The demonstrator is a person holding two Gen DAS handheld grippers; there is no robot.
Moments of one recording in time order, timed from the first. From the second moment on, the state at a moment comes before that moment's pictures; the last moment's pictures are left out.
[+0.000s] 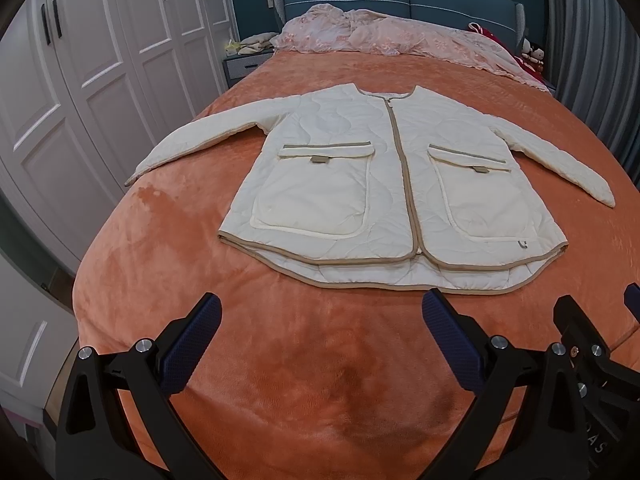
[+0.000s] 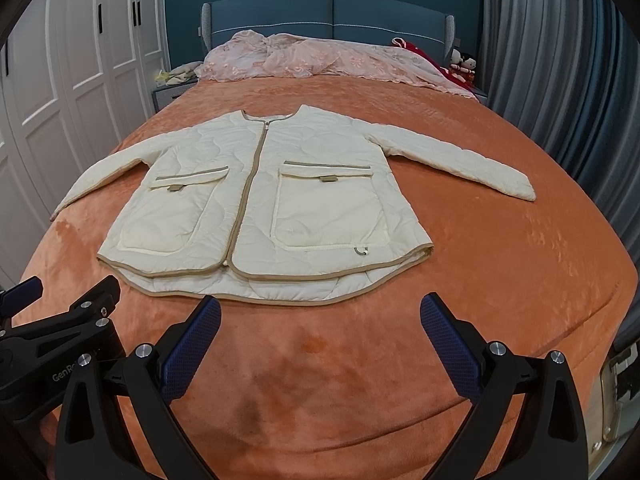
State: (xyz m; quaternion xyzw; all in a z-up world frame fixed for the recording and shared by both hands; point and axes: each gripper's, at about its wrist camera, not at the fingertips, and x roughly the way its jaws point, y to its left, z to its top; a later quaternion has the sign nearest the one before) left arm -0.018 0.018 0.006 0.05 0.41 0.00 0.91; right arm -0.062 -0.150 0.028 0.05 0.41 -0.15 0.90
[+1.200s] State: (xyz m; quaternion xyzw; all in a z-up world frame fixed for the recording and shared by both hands) left arm 0.009 0.014 -0.013 0.05 0.40 0.01 0.92; right arm -0.034 -0.189 -0.002 0.07 0.41 -0.14 0.90
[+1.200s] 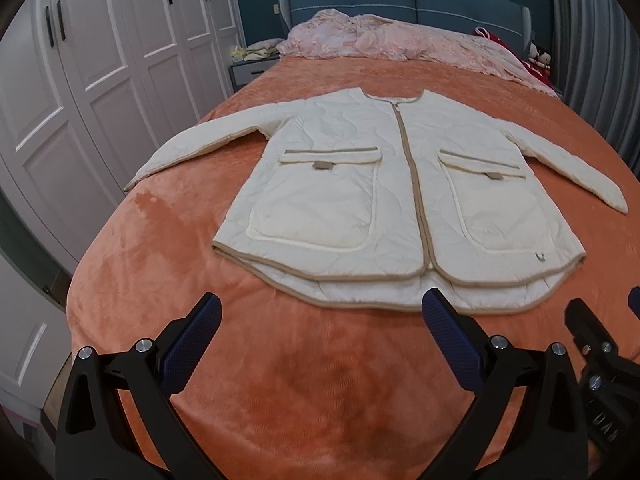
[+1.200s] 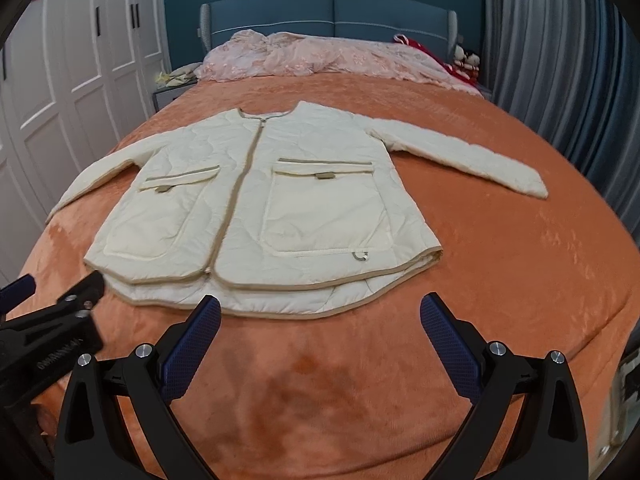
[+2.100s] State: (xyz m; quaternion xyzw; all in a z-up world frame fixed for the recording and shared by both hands) left arm 0.203 0.002 -0.074 0.06 0.45 0.07 0.89; right arm 0.099 -0.653 -0.107 0.36 0.31 -0.41 0.78
